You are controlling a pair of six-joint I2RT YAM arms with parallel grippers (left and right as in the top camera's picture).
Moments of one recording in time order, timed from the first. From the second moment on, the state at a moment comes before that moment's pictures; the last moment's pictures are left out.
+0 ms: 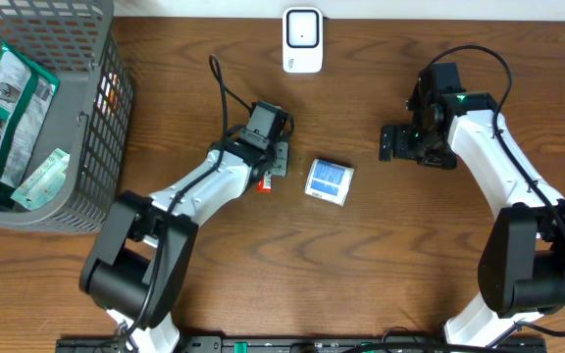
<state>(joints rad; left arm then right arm) -0.48 1.85 1.12 -0.31 -0.06 -0.35 0.10 1.84 1.37 -0.93 -0.07 0.23</state>
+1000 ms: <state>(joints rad) -0.46 1.70 1.12 -0.25 -0.06 -0.34 0.10 1.84 1.37 -0.93 -0.07 0.23</state>
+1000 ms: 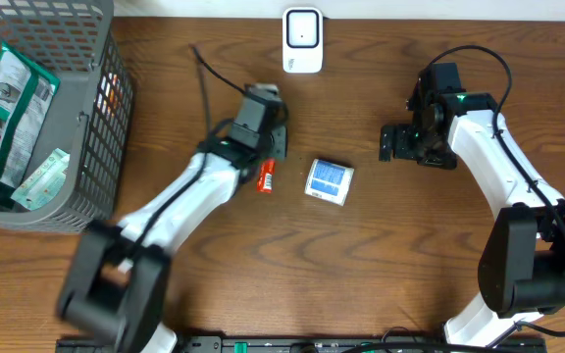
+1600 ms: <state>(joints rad) 0.00 1.37 1.52 -0.49 -0.06 -0.21 0.10 1.84 1.37 -0.93 -0.07 0.23</state>
